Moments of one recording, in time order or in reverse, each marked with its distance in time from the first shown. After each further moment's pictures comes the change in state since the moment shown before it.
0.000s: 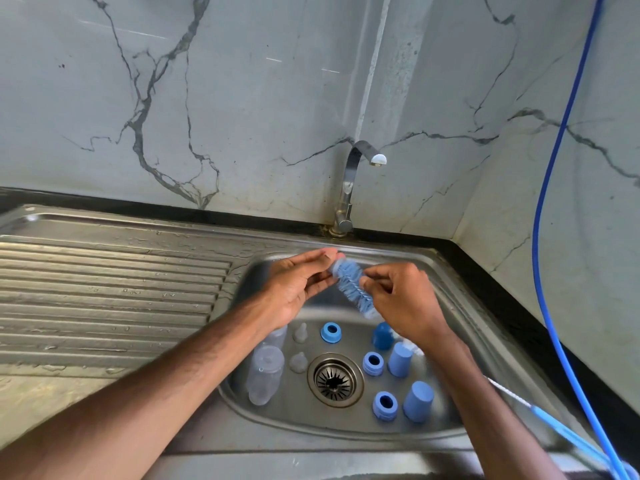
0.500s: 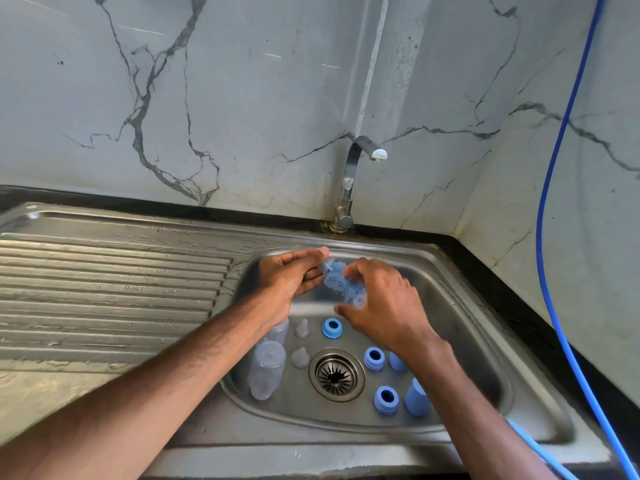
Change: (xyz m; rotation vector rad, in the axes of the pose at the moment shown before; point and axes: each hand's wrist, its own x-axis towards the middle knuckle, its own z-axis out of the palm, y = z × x) left_hand 0.002 -0.002 -0.004 0.129 0.219 0.061; right_hand -0.016 -0.028 0.009 -0.256 -0.100 -0.083
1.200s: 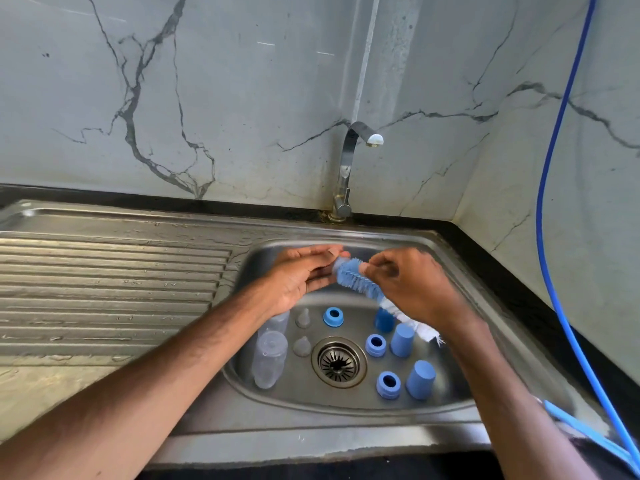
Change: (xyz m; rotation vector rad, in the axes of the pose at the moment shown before) left_hand 0.000 -0.001 -0.001 0.036 -0.331 -0.119; right_hand 0.009 0.037 -0.018 0.169 -0.057 0.106
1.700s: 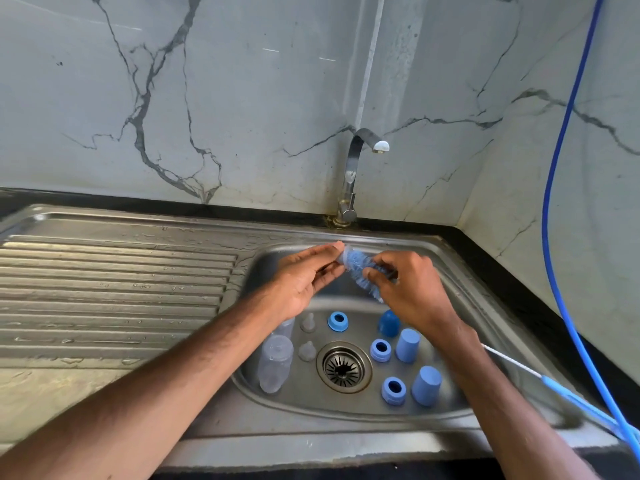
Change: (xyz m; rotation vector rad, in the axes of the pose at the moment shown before) left_hand 0.001 0.000 0.004 -0.194 0.122 0.016; right_hand 0.003 -0.001 0.017 -0.004 0.165 -0.081
